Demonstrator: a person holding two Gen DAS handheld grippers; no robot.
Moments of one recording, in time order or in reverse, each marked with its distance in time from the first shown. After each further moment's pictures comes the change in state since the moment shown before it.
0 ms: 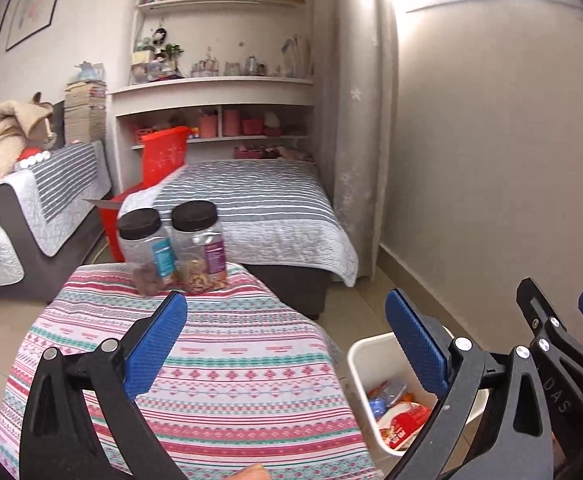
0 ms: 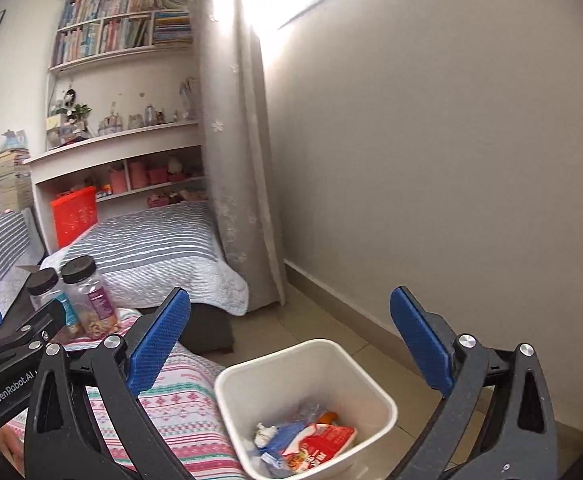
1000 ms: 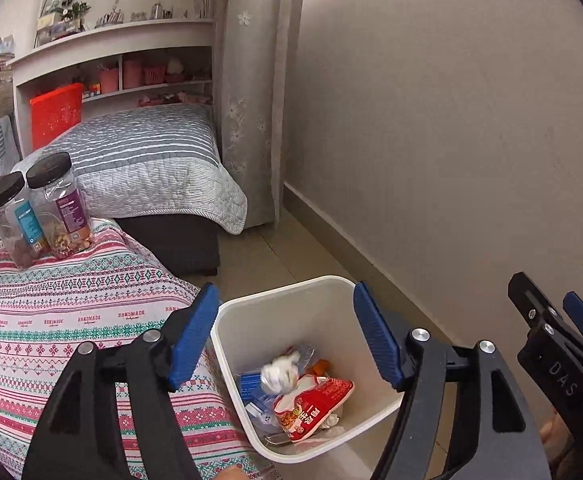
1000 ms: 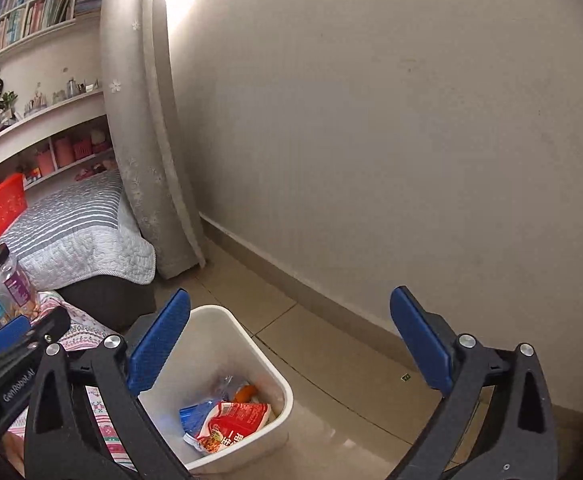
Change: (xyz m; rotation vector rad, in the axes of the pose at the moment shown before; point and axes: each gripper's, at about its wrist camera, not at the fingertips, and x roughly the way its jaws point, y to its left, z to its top) left arm 0.079 -0.134 -0.039 0.077 0.189 -0.279; right arm 0.045 -0.132 -0.027 0.090 0.149 -0.210
